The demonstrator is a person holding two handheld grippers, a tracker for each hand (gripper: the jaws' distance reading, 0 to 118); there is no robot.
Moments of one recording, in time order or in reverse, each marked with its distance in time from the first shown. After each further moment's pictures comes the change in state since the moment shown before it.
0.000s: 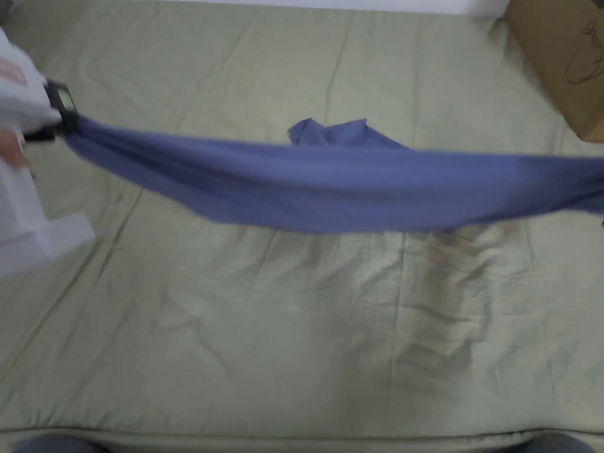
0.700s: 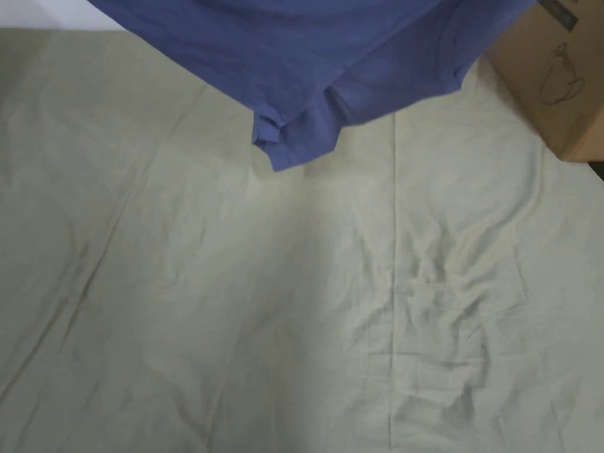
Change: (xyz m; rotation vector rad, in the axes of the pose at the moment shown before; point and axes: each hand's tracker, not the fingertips) left arm 0.091 0.281 0.064 0.445 0.099 0.017; right arm -0.142 0.283 0.133 0.485 -0.060 0.052
